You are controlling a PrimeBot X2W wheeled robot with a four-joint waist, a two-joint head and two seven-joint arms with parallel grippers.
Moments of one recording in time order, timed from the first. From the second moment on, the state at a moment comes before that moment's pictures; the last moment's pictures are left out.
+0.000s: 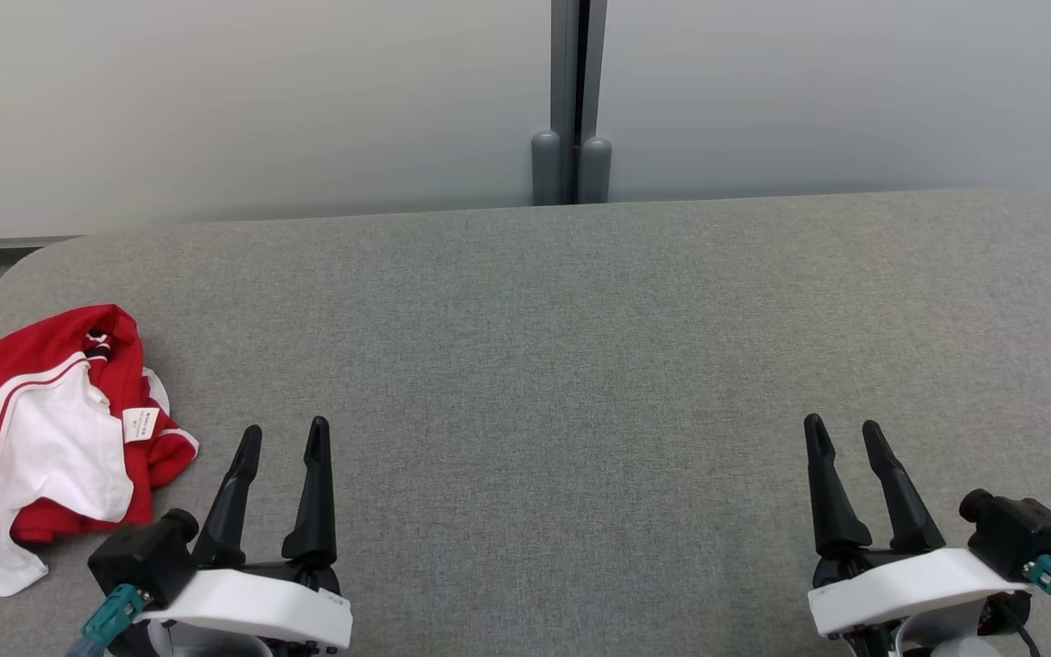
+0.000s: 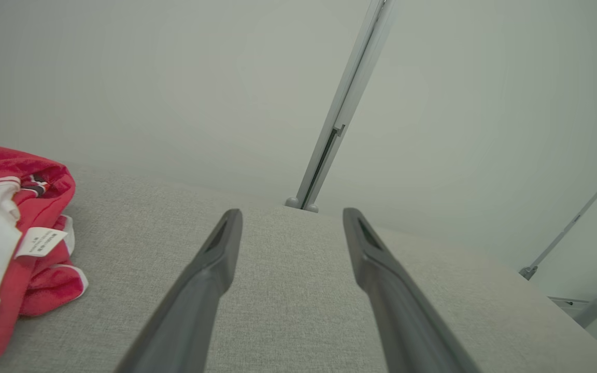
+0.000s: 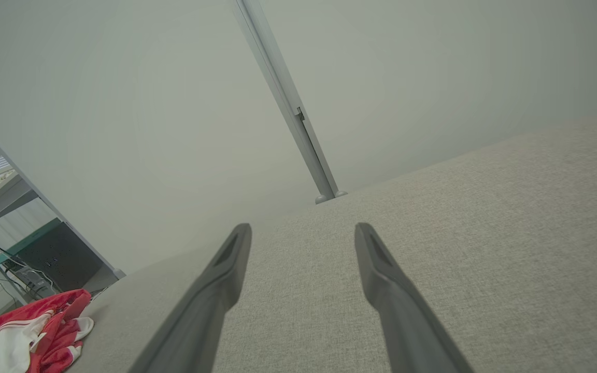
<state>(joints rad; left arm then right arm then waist) 0.00 0.05 -0.12 0.07 -0.47 -0.01 -0.15 -0.06 -0.04 0.14 0.22 0.50 0.13 -0.15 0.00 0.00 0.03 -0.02</state>
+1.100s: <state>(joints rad) 0.03 0.05 -0.11 0.07 -0.22 -0.04 -0.23 -0.05 -0.05 0.17 0.21 0.24 0.13 -0.23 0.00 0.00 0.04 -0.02</state>
